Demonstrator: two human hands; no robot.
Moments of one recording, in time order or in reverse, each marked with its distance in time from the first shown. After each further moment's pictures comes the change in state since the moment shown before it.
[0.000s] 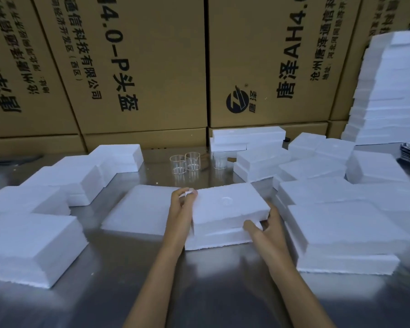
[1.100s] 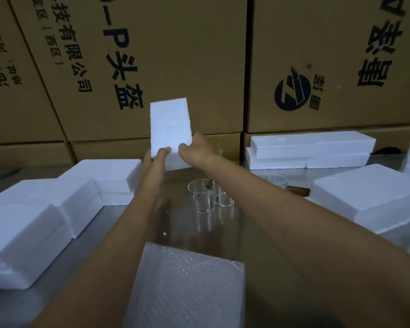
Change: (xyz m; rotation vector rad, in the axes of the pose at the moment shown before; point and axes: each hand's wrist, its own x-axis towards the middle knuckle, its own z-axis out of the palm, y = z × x) left_hand 0.354 -0.007 -0.071 -0.077 0.297 0.107; right_hand 0.321 -0.086 0.298 -0.630 -0.353 -0.255
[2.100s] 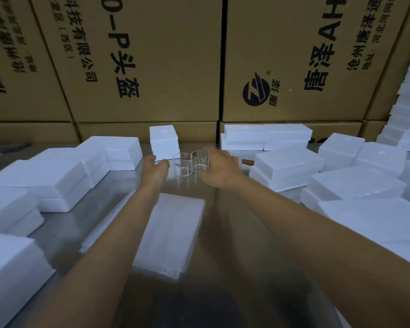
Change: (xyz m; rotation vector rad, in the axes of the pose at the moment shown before) left_hand -0.166 0.042 -0.014 0.241 -0.005 -0.143; right_hand -0.182 0.052 -0.073 -0.342 -0.038 -0.096
